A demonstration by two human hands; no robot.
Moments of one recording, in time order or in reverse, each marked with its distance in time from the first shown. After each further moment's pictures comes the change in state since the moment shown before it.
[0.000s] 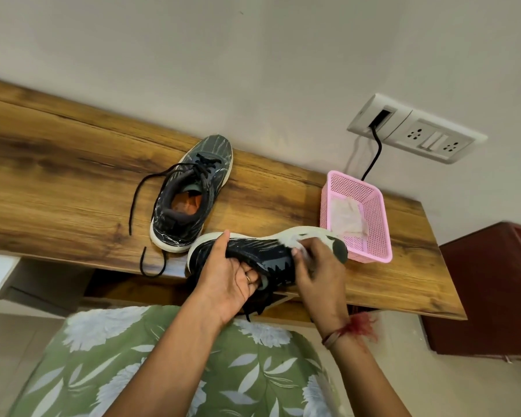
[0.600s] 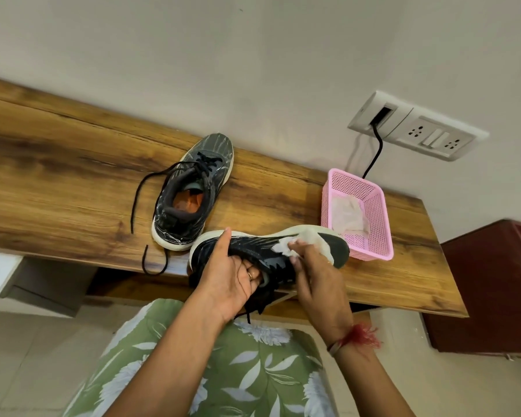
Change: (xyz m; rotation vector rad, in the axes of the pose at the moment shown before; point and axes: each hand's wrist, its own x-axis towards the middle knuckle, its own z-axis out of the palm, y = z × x) left_hand -0.002 -0.001 -0.001 0.002 -0.012 0.006; right_hand -0.016 0.004 -0.003 0.021 -0.085 -0.171
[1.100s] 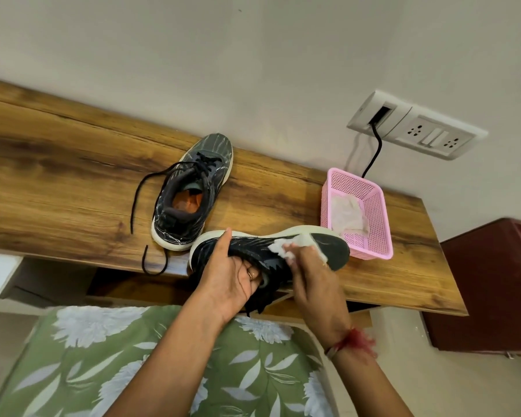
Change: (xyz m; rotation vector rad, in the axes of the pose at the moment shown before) left_hand -0.001 -0.001 0.001 -0.024 -0.070 -0.007; right_hand -0.002 -0.009 0.002 -0.016 0.000 -0.028
